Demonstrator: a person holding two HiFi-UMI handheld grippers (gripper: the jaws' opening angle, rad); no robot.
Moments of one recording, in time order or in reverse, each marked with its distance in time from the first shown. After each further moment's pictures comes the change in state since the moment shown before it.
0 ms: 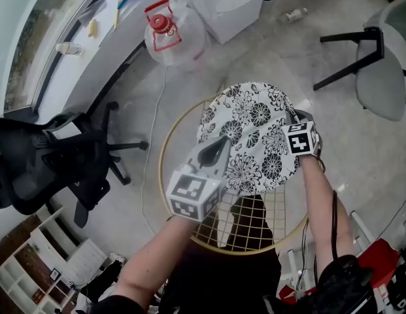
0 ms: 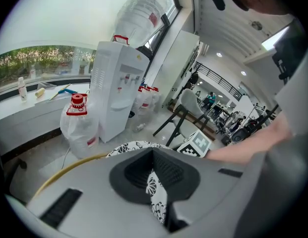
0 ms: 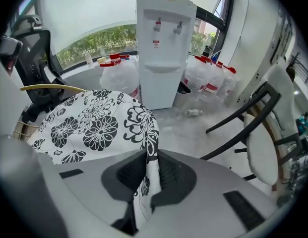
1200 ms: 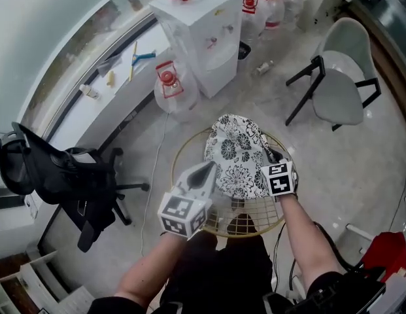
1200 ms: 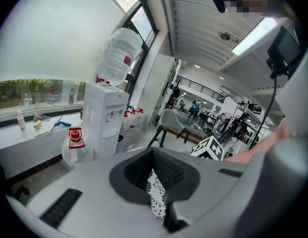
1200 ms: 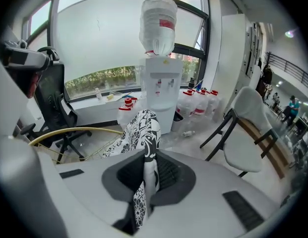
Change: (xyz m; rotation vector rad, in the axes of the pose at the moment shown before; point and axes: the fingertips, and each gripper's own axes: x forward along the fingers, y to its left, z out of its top) left arm -0.164 -0.073 0.056 0.150 -0.205 -0.085; right arm -0.219 0.075 0.028 0.122 -0.280 -0.050
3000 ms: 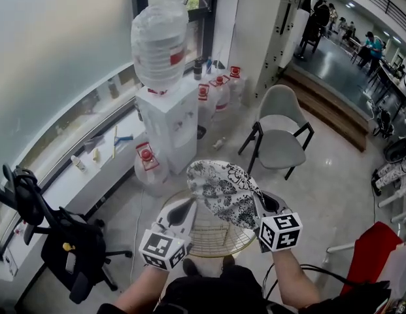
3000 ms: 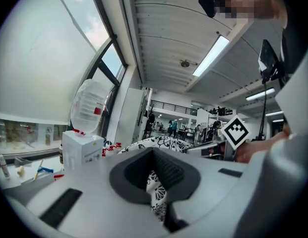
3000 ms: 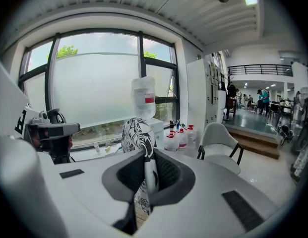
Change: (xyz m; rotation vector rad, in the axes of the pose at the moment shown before) left arm -0.163 -0.102 0.129 0.236 -0.345 -0.224; right arm -0.344 0.041 0.121 0.233 -0.454 -0.157
